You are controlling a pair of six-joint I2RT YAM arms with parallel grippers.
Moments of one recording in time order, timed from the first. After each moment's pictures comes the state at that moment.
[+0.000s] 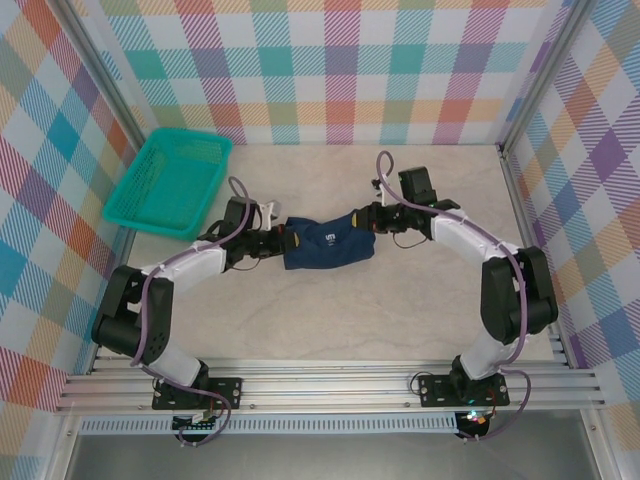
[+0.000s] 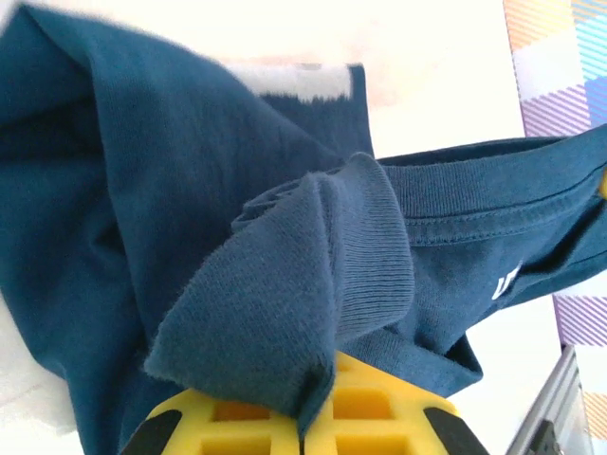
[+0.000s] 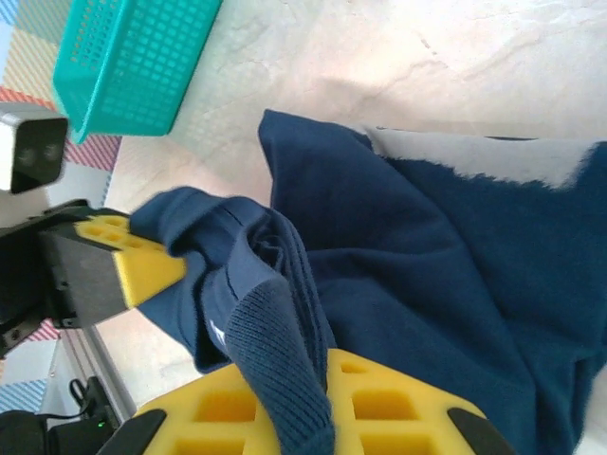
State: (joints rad) left arm -0.33 1.55 0.87 -0.06 0.53 -0.54; right arm 0.33 1.67 1.16 -0.32 -0.67 0.36
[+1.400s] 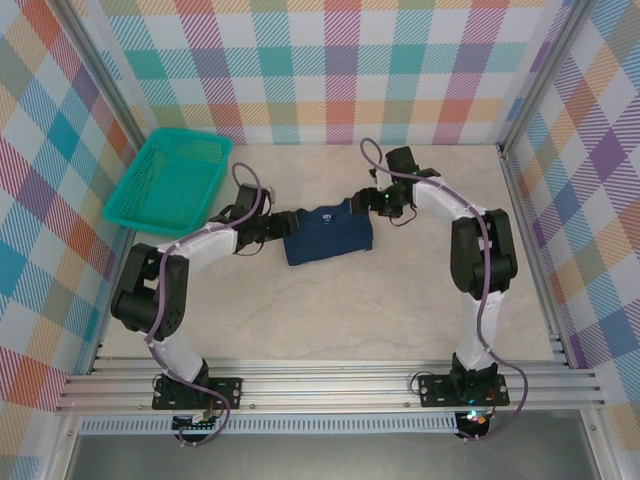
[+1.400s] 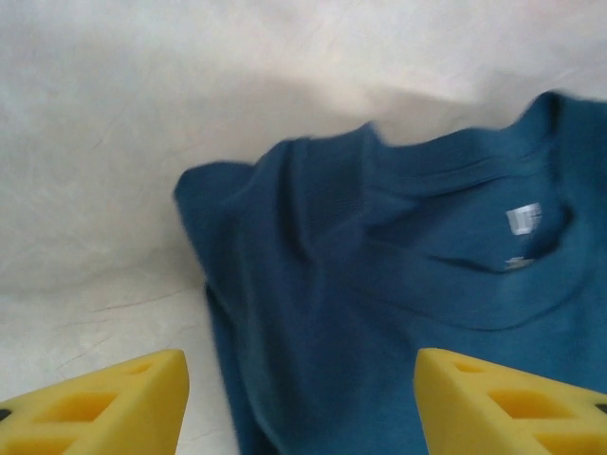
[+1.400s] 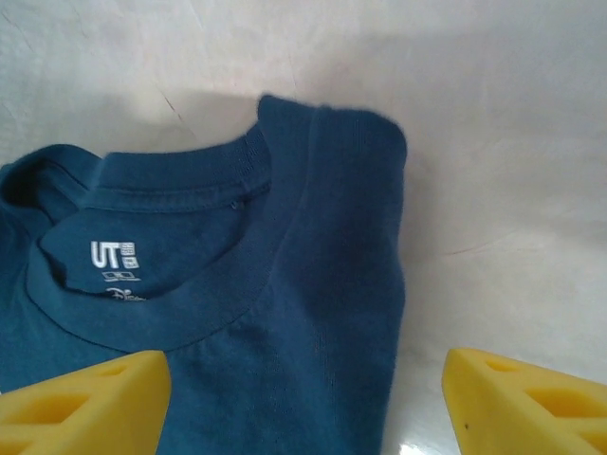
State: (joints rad) left arm -0.34 1.74 1.06 -0.17 0.16 -0.50; right arm 0.30 2.06 1.58 -0.62 -0.42 0.25
